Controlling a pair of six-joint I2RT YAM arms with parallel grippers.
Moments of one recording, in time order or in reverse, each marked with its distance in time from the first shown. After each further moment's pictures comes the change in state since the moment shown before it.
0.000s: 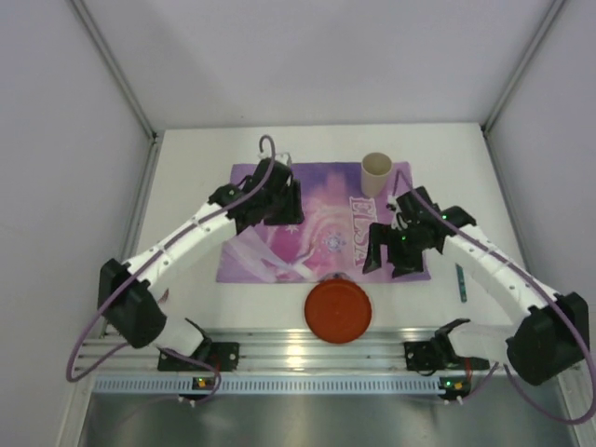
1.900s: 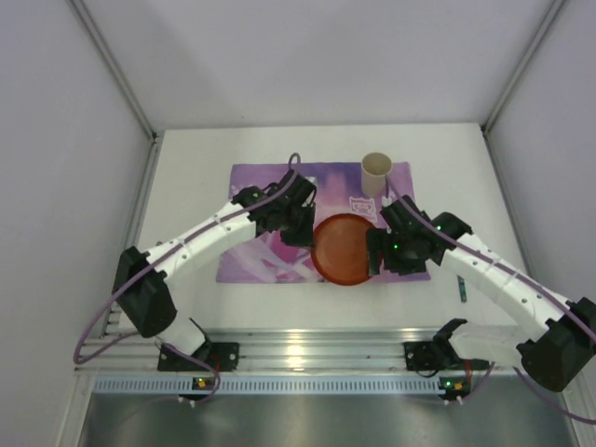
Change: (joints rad) left arm -0.155 0.003 -0.053 -0.150 0.203 -0.072; right arm 0.254 -0.010 0.038 -0.049 0.332 0.090
